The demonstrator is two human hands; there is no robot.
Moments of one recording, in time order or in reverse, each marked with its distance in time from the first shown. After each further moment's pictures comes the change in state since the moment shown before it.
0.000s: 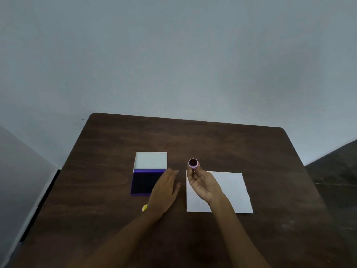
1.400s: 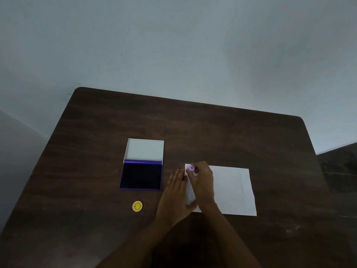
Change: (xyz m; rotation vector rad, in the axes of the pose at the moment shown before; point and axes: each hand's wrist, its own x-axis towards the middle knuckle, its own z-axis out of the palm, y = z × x) left_hand -0.011 0.025 0.049 0.212 -0.214 -0.002; right_hand 0.053 0.012 -0.042 -1.517 0.372 -0.517
